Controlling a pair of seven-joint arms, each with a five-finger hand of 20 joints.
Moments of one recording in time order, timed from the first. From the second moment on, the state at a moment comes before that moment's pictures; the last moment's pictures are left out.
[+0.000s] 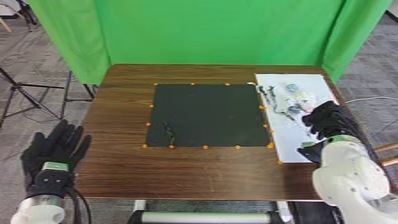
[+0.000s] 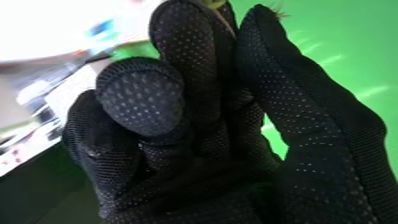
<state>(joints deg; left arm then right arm) 138.6 -51.1 -98.7 -128.0 -6.3 19.0 34.1 -102.6 -51.5 80.8 -119.6 -122.0 7.5 47.2</state>
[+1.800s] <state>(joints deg) 129.0 -52.5 -90.8 -123.5 -1.5 18.3 21.1 -86.0 -83.0 53.8 -102.2 -141.2 -8.7 43.4</state>
